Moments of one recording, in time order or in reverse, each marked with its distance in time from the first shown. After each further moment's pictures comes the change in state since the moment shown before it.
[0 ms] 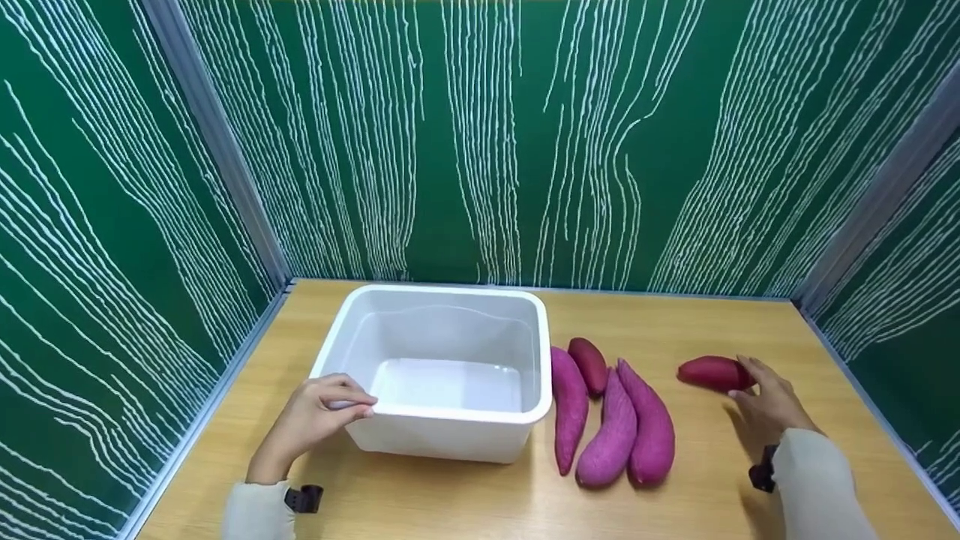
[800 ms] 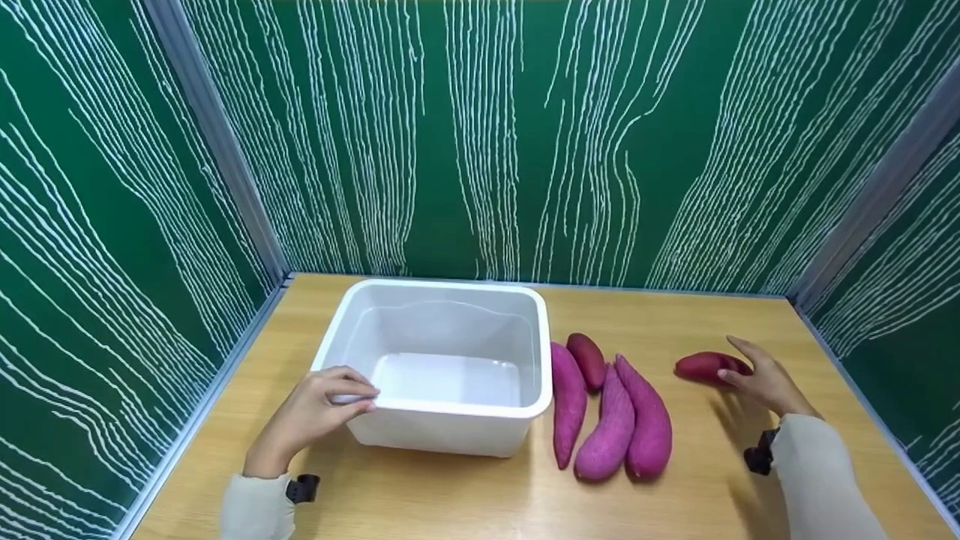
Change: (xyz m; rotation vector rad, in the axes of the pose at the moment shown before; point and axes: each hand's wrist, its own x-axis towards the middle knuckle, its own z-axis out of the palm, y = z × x) left_hand 0.001 0.014 -0.004 0.163 -0.031 0.053; right_hand 0.002 -0.032 -0.015 -0.022 -0.006 -0.052
